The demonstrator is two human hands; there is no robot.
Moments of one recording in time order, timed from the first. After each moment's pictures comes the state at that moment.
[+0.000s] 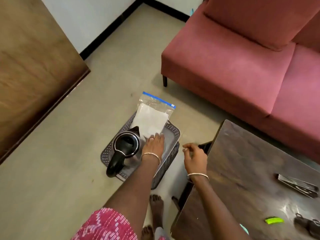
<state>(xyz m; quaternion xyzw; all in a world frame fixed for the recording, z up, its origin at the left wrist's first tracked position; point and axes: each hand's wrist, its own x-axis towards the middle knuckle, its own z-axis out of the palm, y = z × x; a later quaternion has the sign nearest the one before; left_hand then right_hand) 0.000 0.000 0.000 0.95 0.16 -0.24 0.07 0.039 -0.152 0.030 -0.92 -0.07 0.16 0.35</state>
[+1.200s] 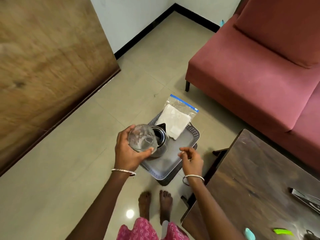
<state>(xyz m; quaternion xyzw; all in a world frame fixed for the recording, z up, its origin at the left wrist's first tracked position) -0.154 0.073 0.137 0.74 0.42 0.22 0.48 -0.030 -0.100 0.058 -0.84 -0.02 0.25 0.48</state>
